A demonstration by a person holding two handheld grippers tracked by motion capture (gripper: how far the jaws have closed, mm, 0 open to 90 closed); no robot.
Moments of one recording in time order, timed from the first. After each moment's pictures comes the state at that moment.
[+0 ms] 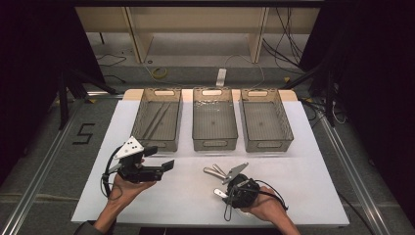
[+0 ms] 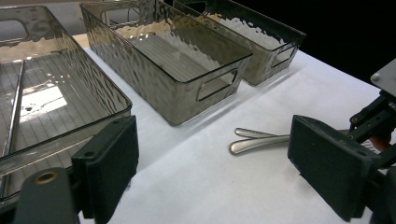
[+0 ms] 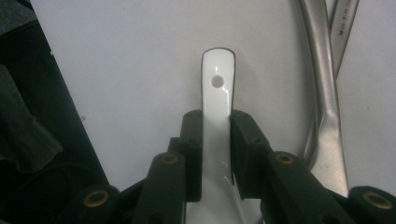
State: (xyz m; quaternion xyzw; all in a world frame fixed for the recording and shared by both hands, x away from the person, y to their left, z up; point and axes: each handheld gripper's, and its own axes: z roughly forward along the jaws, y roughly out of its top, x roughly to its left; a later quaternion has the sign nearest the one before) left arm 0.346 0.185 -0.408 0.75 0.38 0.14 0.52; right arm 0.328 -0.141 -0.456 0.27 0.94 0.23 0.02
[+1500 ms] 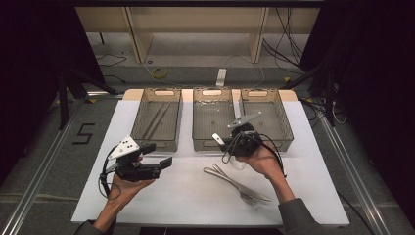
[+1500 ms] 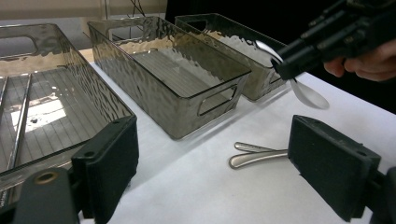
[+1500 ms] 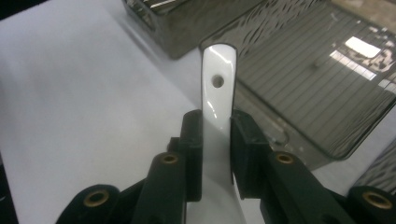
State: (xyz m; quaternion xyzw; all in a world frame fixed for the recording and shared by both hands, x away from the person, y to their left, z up) left arm 0.346 0.190 -0.405 0.73 0.38 0.15 0.55; right arm 0.420 -0.144 -0.374 0.32 0.87 0.36 0.09
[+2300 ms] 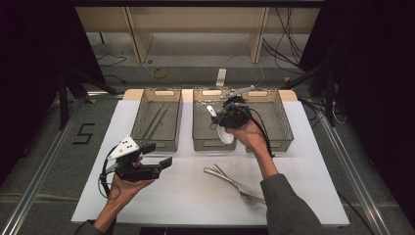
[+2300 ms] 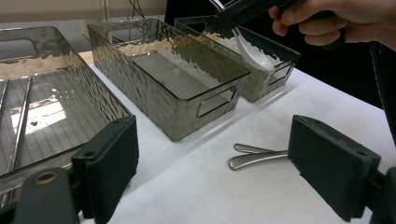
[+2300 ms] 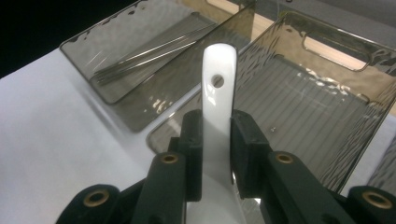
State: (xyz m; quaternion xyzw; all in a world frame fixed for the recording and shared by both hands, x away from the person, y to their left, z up) left arm 0.345 0.190 -0.404 0.73 0.38 0.15 0.55; right arm 0.485 -0.121 -0.353 0.36 0.83 0.39 0.13
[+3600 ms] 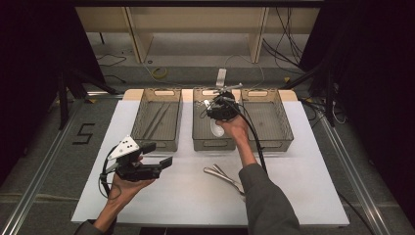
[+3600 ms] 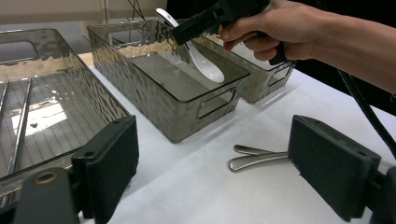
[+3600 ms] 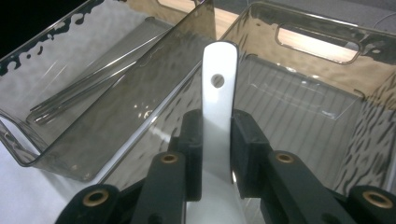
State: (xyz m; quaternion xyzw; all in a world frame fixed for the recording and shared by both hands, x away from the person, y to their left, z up) left arm 0.345 0.189 -0.404 0.73 0.38 0.15 0.55; right arm 0.534 -0.096 -0.390 0.43 0.80 0.38 0.14
